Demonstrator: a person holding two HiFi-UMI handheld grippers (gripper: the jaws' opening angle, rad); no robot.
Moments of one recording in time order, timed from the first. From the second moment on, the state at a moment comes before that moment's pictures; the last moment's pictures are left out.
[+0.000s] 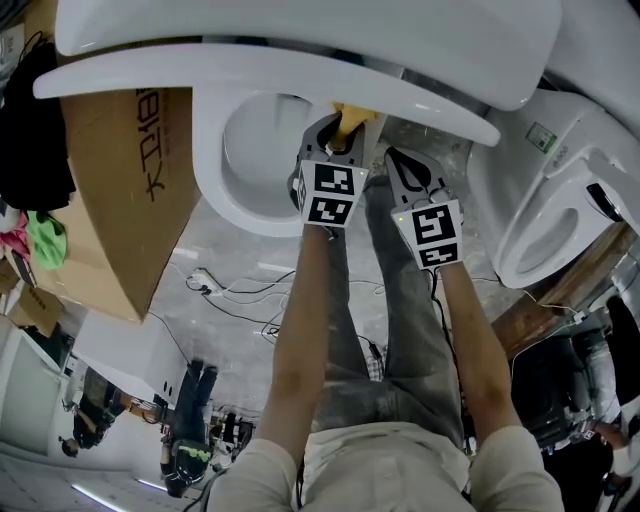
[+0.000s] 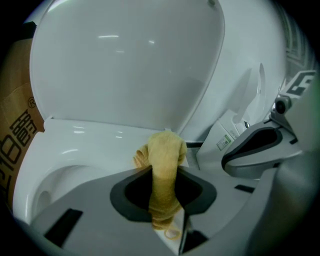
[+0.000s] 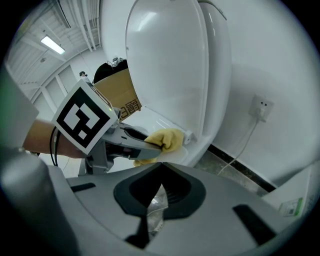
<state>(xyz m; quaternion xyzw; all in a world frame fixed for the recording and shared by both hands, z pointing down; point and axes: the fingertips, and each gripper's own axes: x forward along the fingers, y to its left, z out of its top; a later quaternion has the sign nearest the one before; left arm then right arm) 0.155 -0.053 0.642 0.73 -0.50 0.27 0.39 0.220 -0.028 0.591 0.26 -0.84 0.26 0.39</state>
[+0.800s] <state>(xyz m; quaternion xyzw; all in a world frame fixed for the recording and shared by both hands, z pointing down) 0.119 -0.084 0.637 0.75 -0.47 0.27 0.37 0.179 -0.049 0.585 0.29 -0.84 0.25 0.38</state>
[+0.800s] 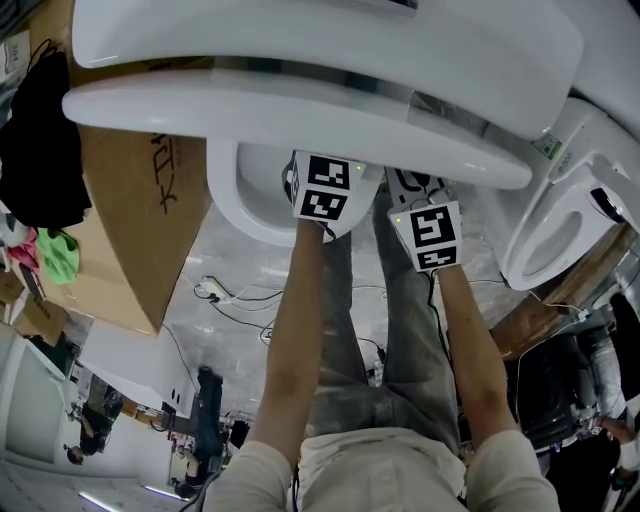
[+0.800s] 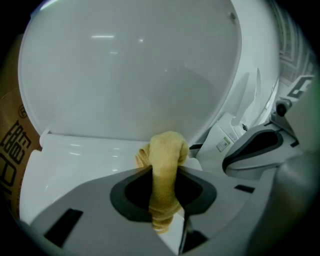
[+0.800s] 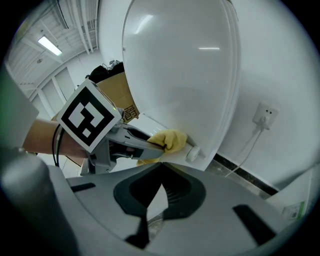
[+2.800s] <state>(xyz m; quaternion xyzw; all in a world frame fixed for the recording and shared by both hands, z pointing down) -0.041 -0.087 0.636 0.71 -0.53 0.25 0.39 0.063 -0.048 0.569 0.26 -0.86 0.23 0.37</state>
